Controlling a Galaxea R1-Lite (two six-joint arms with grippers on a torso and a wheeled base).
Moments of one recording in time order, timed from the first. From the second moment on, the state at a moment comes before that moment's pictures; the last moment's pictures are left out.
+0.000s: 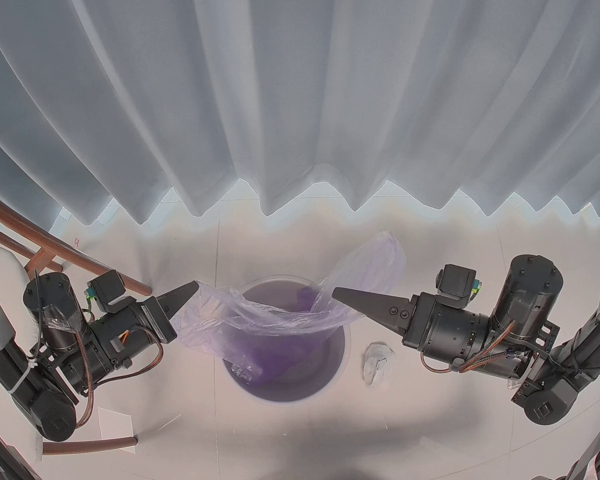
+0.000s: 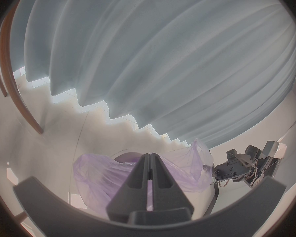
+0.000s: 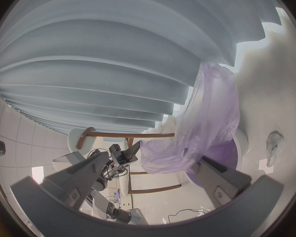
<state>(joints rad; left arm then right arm) -0.32 1.81 -0.22 -1.54 -0.29 -0.53 0.67 1.86 -0.47 -1.35 0.39 0.85</state>
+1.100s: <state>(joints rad) -0.33 1.80 -0.22 -1.54 -0.29 -0.53 0.68 1.87 -0.44 -1.37 0.27 1.07</state>
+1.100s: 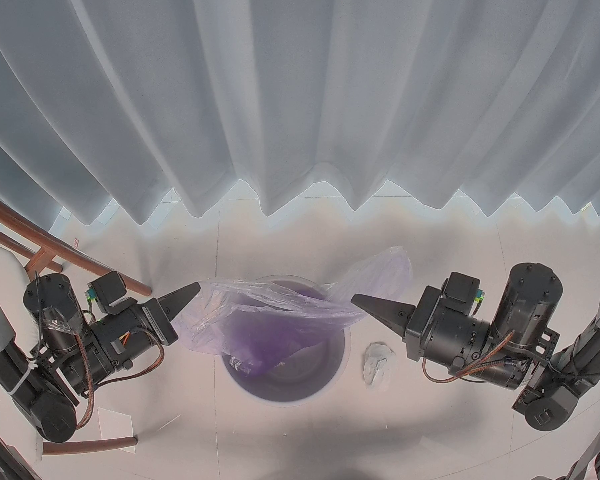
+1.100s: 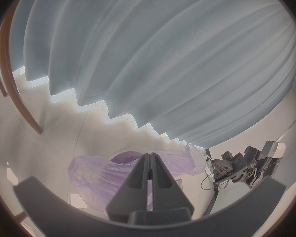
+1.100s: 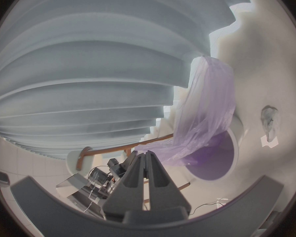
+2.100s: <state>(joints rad) -0.33 1.80 -0.22 -1.54 -0.28 -0.53 0.72 1.80 -0.48 -1.16 0.10 1.34</state>
